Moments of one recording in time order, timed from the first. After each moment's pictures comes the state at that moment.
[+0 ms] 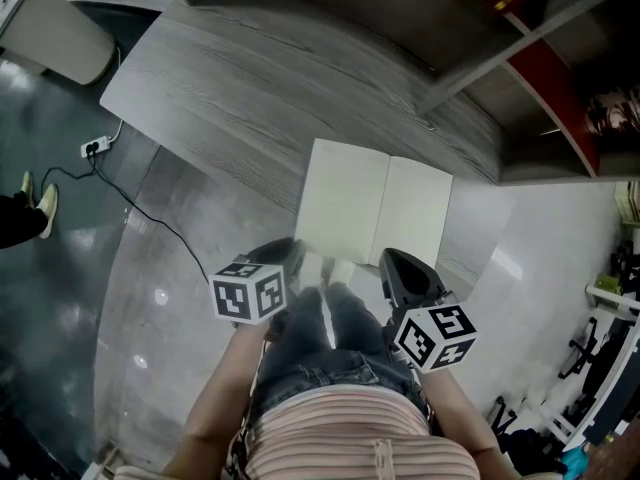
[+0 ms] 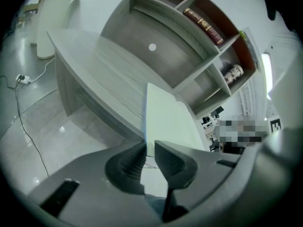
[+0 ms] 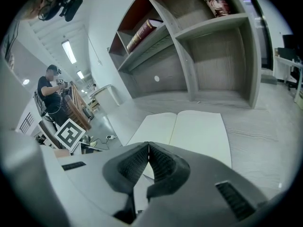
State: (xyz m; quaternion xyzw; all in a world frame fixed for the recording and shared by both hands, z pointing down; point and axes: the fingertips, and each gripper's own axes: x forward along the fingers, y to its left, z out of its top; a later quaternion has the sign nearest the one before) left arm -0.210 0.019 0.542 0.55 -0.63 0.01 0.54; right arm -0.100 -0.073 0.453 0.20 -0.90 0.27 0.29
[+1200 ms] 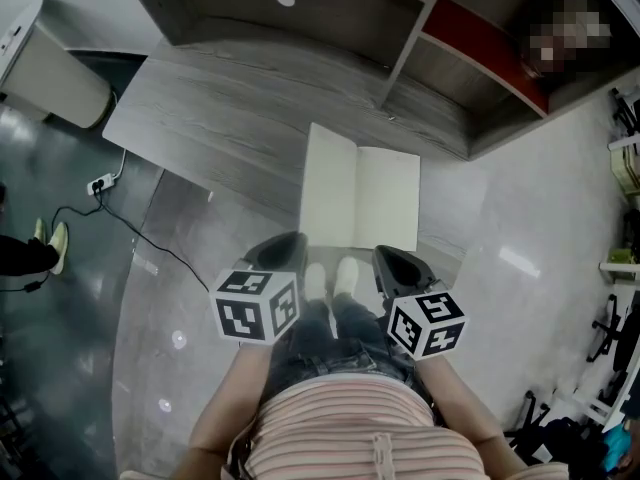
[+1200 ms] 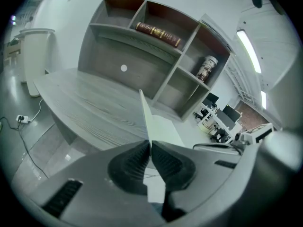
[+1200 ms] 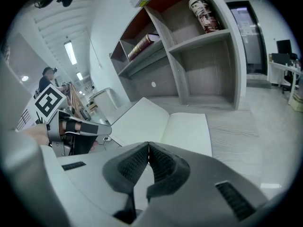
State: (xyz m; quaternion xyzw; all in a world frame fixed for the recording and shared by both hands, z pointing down) left arm -0.171 -0.001 0.437 0.60 -0.67 0.08 0.43; right arm -0.053 -0.058 0.440 0.22 -0.90 0.25 0.27
